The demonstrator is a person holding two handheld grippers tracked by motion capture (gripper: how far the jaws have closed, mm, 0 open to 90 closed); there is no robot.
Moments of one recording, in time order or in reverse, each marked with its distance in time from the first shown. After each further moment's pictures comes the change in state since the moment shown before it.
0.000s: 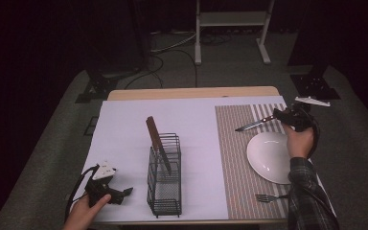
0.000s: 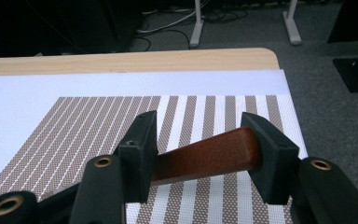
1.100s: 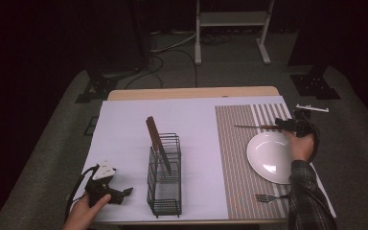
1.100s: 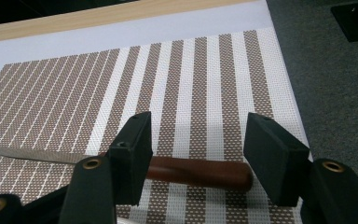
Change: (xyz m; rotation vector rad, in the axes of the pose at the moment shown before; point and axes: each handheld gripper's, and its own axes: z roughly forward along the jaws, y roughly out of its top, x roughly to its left) left arm 0.000 0.000 0.000 0.000 0.000 0.000; right arm -0.027 -0.027 0.022 0.130 -0.036 0.096
